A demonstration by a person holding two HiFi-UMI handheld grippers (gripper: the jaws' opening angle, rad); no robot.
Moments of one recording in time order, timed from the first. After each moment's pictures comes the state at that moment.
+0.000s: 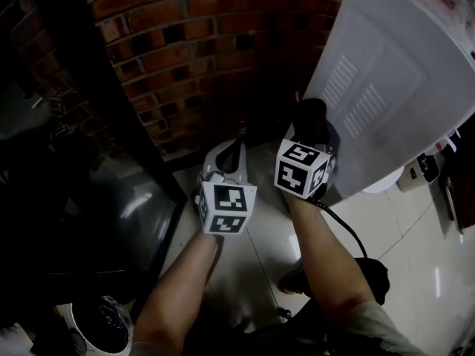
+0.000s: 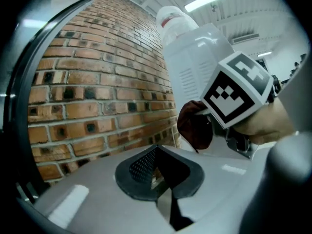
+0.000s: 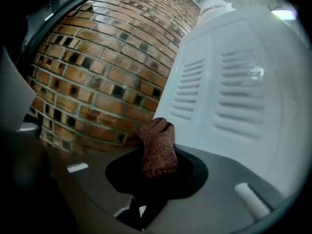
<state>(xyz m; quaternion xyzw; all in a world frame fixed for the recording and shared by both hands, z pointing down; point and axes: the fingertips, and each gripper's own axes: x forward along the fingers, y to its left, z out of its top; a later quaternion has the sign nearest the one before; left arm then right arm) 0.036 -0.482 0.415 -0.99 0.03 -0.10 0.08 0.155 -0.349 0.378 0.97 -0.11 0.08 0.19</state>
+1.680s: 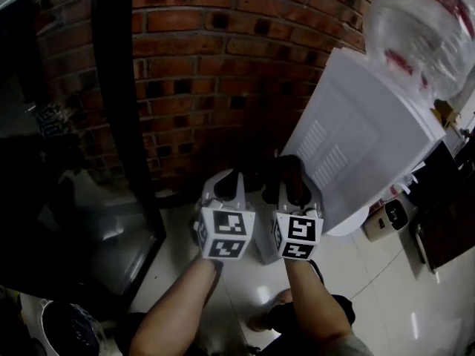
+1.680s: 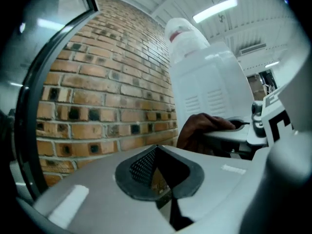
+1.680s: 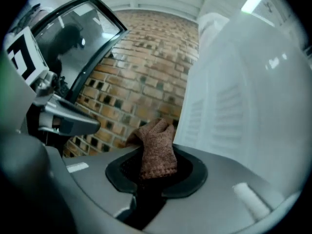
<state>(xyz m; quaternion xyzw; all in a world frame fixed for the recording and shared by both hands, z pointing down) 0.036 -0.466 0.334 -1.00 0.05 -0.03 0.03 0.091 -0.359 0.318 0.94 -0.31 -0.05 0.15</state>
